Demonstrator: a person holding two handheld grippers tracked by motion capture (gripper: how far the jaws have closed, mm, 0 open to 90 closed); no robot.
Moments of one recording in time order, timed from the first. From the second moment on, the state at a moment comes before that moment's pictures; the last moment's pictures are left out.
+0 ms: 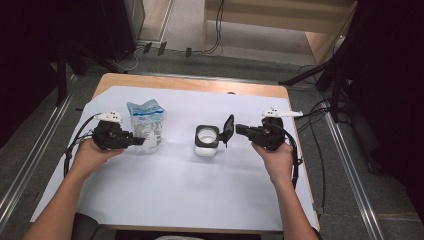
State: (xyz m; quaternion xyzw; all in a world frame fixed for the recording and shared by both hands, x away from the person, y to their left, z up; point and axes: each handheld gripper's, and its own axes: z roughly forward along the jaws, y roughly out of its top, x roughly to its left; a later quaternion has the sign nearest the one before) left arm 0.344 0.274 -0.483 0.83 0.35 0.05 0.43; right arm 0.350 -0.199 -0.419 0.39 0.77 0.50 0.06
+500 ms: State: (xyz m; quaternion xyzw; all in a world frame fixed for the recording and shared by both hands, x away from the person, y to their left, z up) left arm 0.341 0.275 -0.478 0.83 0.35 0.05 0.44; right arm 0.351 -0.183 -0.422 0.38 0.78 0.50 0.05
